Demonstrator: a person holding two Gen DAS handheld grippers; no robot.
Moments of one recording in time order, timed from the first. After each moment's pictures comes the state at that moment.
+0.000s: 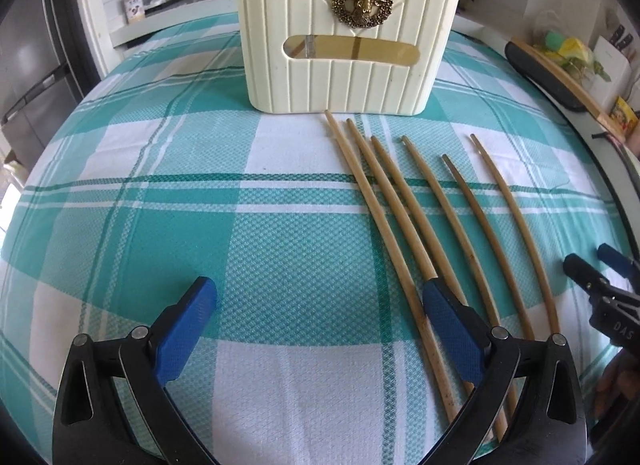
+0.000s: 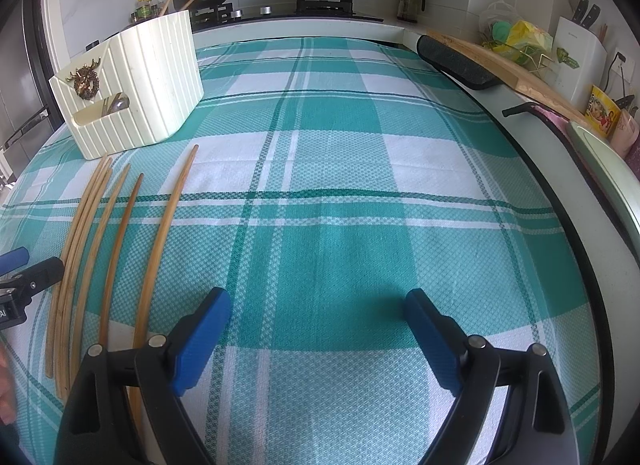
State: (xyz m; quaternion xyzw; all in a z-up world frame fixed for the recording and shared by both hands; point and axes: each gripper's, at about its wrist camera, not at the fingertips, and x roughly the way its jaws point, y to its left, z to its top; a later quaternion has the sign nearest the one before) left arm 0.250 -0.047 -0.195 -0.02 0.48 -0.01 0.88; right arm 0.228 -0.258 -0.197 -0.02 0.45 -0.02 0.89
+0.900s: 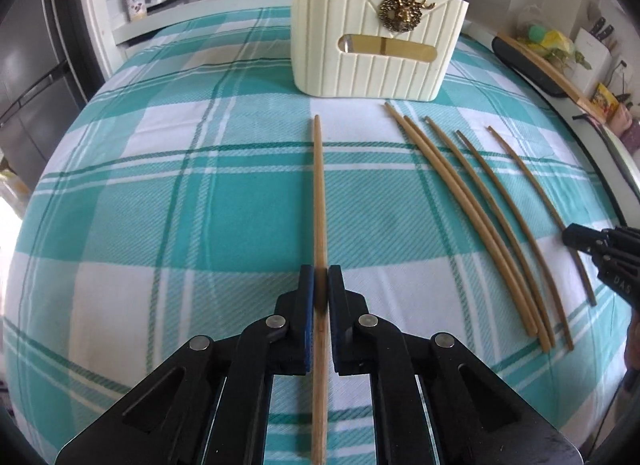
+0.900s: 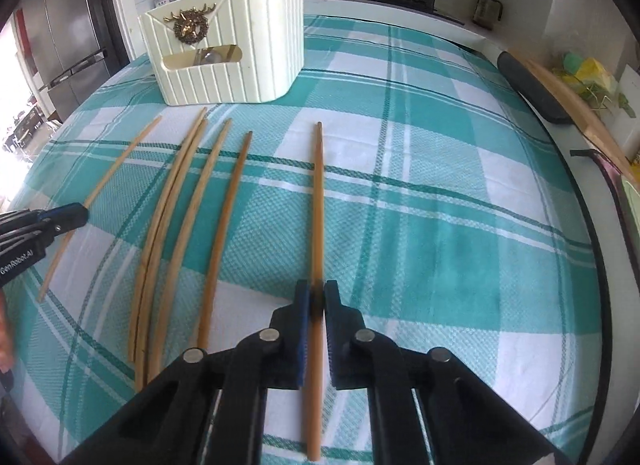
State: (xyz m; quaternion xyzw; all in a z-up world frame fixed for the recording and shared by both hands) left arm 0.207 0.018 -0.186 -0.01 0.48 -0.05 0.87; right arm 0.203 -0.207 -0.185 -0.09 0.51 0.06 0.86
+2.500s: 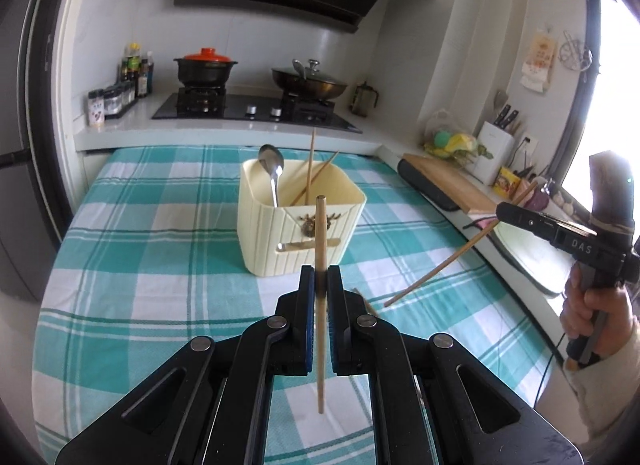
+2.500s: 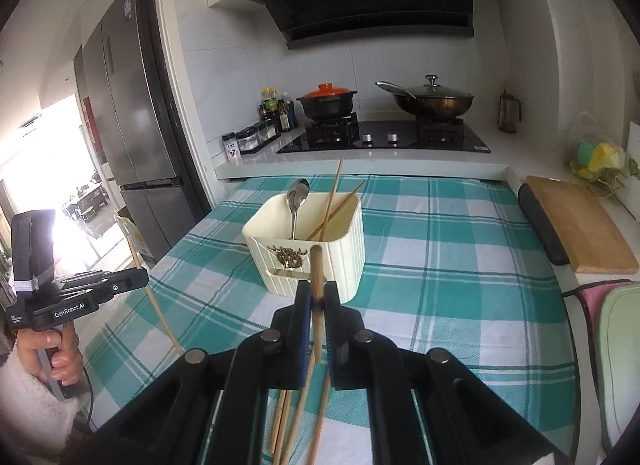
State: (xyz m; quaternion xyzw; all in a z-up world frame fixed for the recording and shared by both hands) left arm 0.207 0.060 -0.030 -0.07 0.31 -0.19 0.93; right arm 0.204 -0.196 -0.001 0.01 0.30 0.19 0.94
